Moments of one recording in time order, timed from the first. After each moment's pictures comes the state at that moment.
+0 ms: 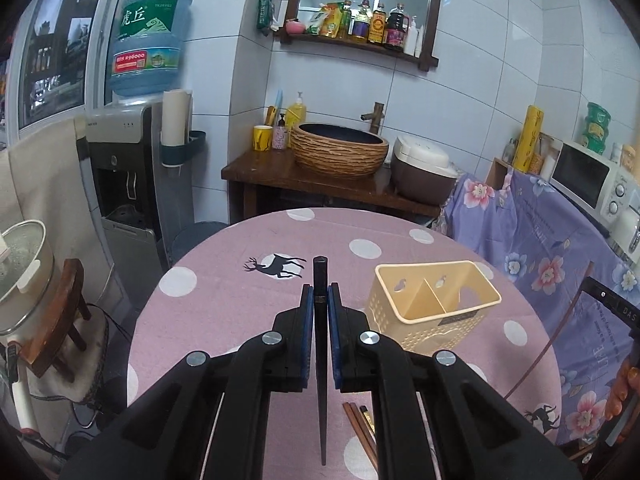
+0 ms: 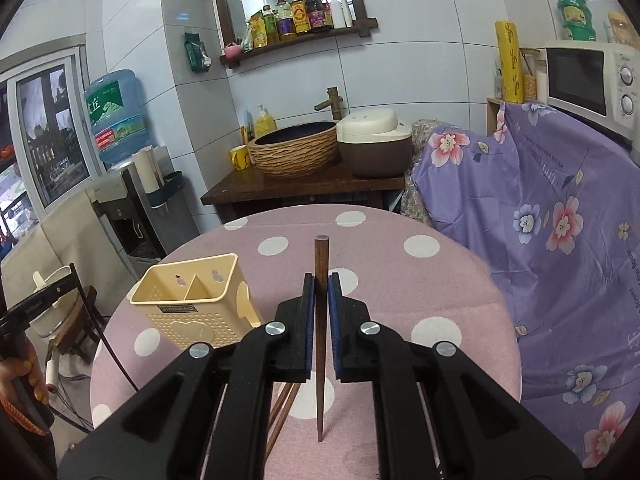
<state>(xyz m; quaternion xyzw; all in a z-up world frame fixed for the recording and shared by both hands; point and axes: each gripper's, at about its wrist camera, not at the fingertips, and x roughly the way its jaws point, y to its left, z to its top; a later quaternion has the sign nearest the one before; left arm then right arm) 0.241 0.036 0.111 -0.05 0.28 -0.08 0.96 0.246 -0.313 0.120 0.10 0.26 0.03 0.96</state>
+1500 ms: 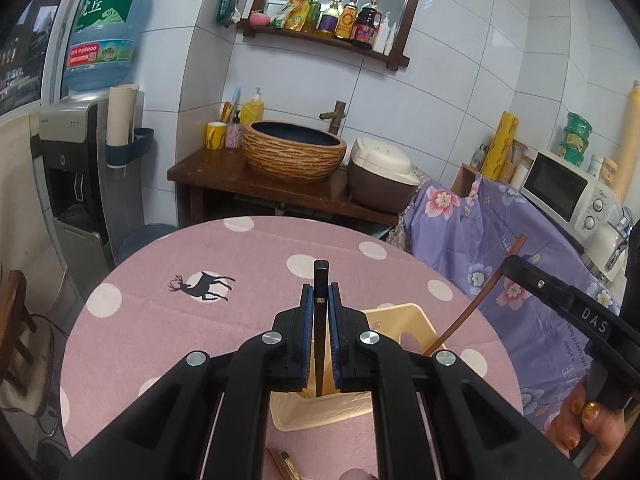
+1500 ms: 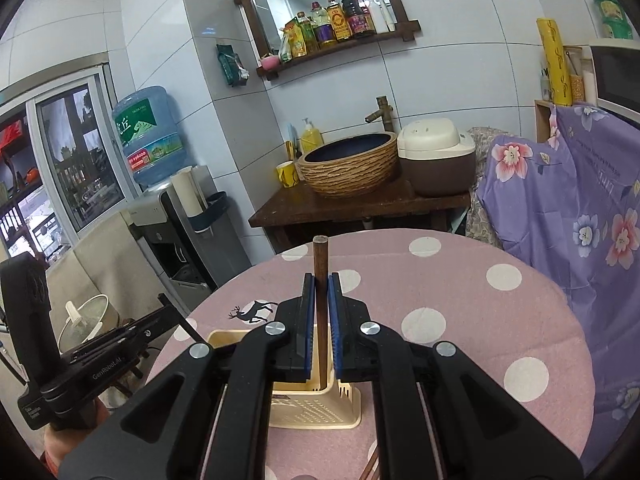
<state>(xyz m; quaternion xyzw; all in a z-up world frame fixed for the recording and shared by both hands) 0.286 -0.022 0.122 -0.08 0.27 -0.14 0.95 0.318 -0.244 0.141 0.13 0.23 0.10 0.96</state>
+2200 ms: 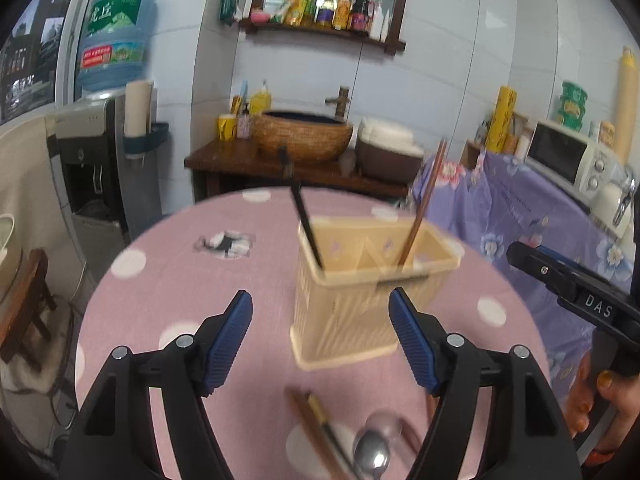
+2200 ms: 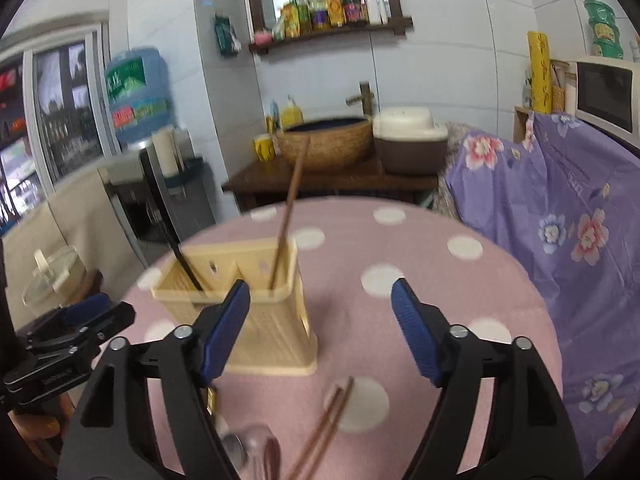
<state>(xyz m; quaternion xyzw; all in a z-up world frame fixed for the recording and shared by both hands) 0.221 -0.017 0.066 -0.04 0.29 -0.12 0.95 0.262 -0.244 0.084 0.06 0.27 0.04 0.96</state>
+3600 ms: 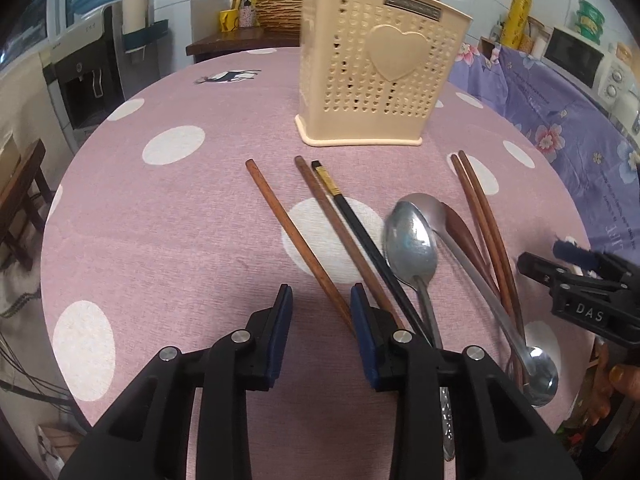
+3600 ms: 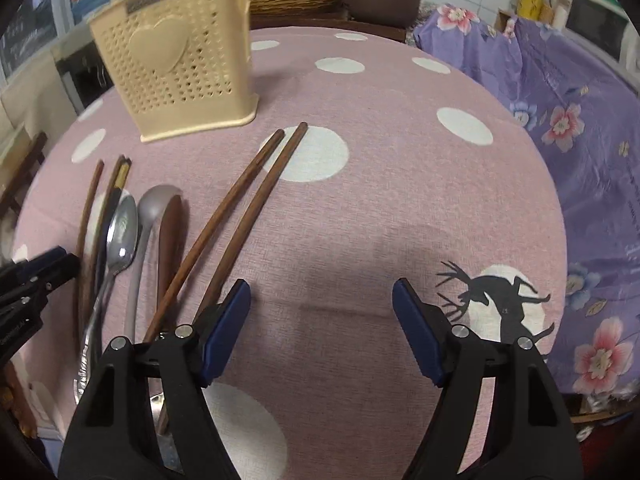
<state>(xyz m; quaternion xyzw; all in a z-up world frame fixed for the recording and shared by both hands) 0.164 -0.019 -0.053 -0.01 0.45 -0.11 0.89 0.196 -0.250 -0.058 0.02 0.46 -0.01 0.89</state>
